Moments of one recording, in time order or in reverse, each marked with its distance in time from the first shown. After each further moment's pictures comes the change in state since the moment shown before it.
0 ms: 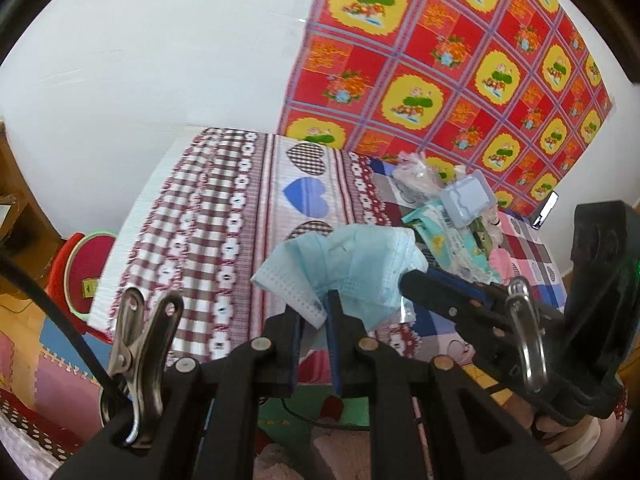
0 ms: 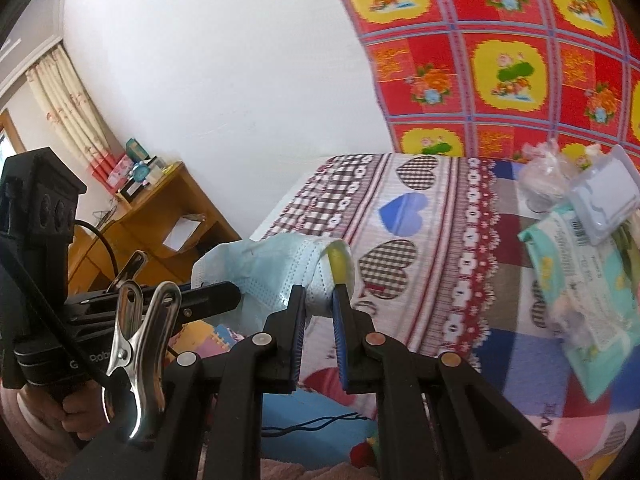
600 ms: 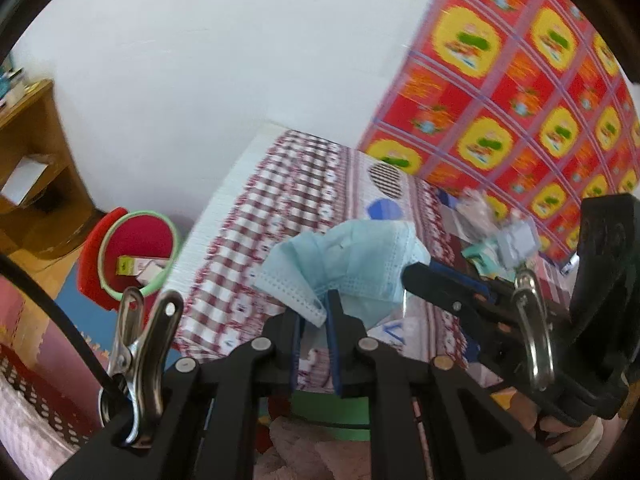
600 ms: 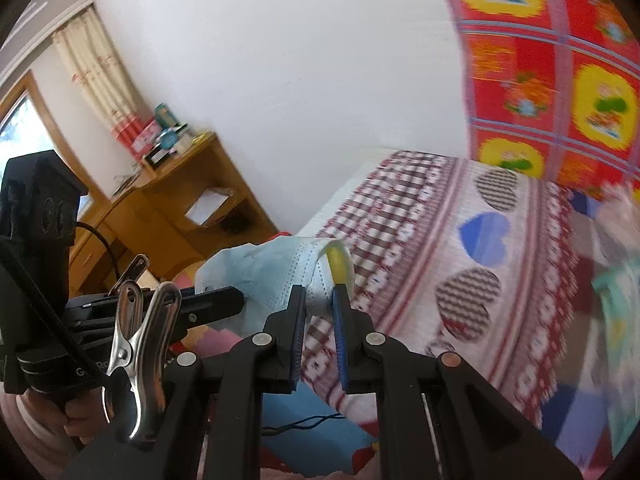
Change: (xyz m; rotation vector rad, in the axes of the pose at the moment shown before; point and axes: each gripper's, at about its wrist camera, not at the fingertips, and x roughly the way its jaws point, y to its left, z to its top) left arm -0.010 0.085 0.008 -0.178 -0.025 0.108; right arm 0.069 0.059 0.031 -0.132 0.078 0.103
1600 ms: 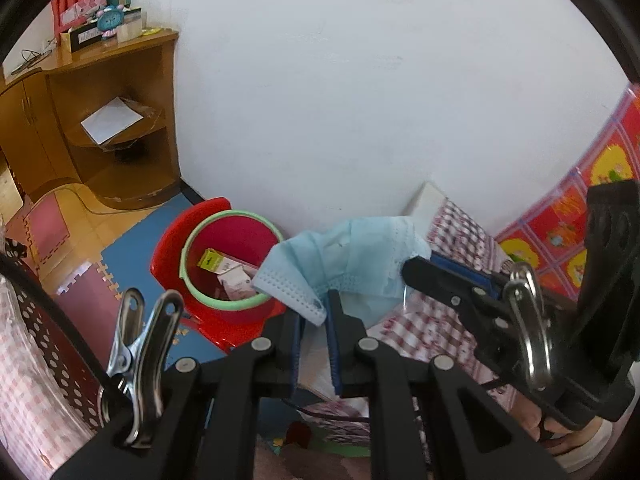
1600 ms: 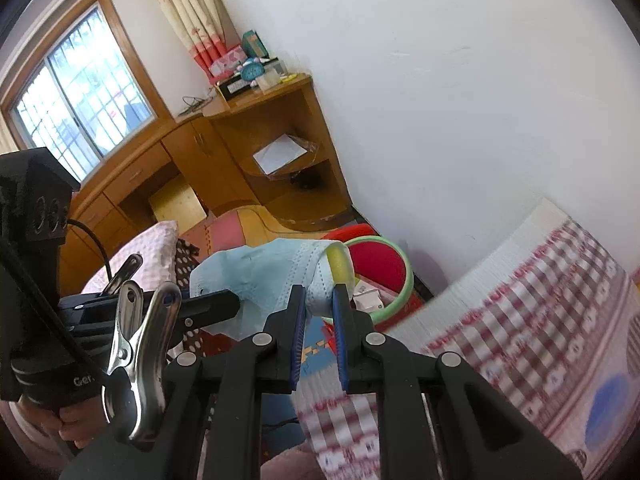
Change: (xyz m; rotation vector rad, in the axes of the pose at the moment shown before) left arm 0.005 0.173 0.033 -0.320 -0.078 0.202; right arm 0.180 0.102 0.085 -0.311 0.173 0.212
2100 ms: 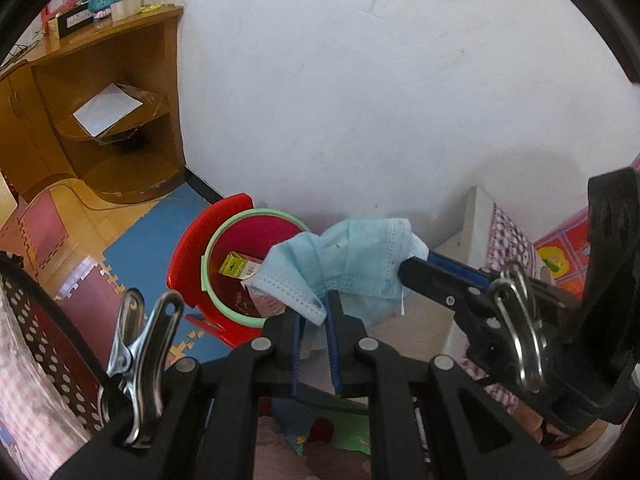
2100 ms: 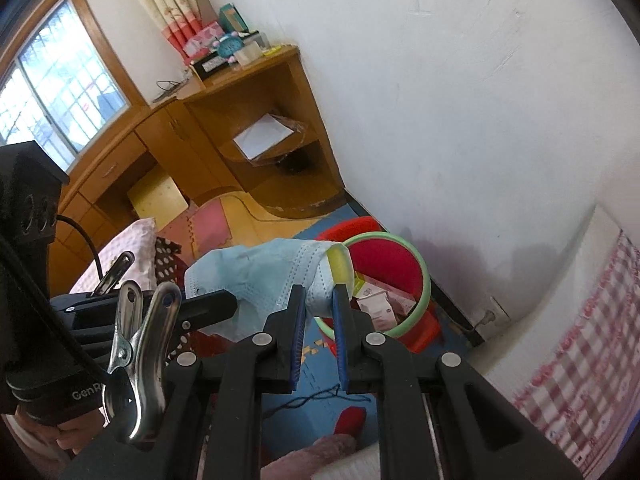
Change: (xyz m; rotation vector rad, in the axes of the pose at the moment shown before) left arm 0.059 0.079 0.052 0.022 0.087 -0.010; right arm 0.105 0.016 0.039 0.051 0.090 -0.051
